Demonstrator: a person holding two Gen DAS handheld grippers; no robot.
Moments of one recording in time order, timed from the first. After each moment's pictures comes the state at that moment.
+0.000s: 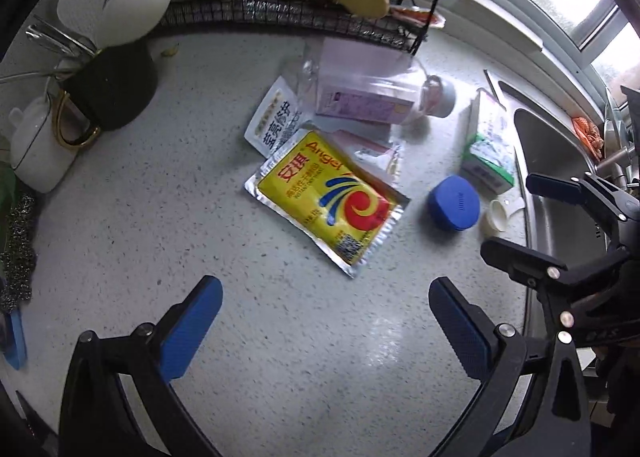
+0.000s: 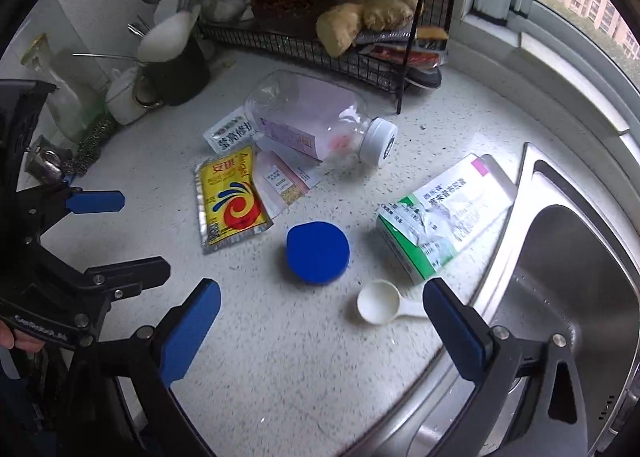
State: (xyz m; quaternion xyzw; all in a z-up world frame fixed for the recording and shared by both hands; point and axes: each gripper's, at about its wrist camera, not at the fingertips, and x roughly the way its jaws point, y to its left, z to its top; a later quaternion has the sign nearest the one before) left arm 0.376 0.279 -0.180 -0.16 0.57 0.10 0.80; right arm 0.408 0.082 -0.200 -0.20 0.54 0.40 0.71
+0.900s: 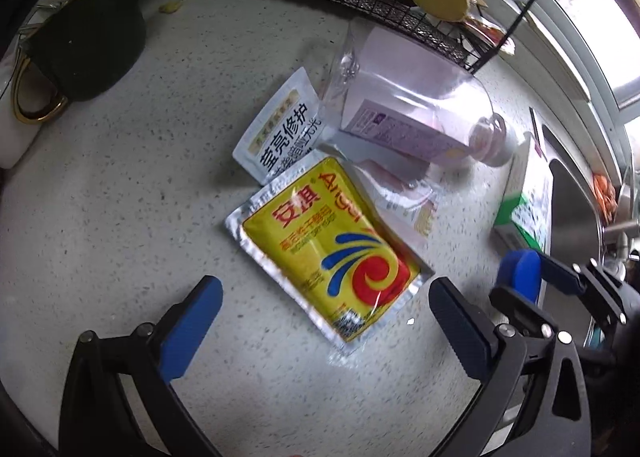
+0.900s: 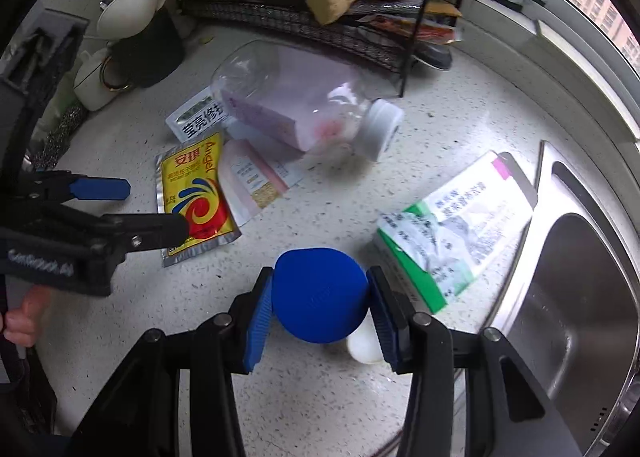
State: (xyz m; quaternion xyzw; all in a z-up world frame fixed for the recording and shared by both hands) left arm 0.424 0.306 -0.220 -0.26 0.58 0.14 0.76; right arm 0.409 0.098 -0.206 -0.22 0.55 0.38 0.71
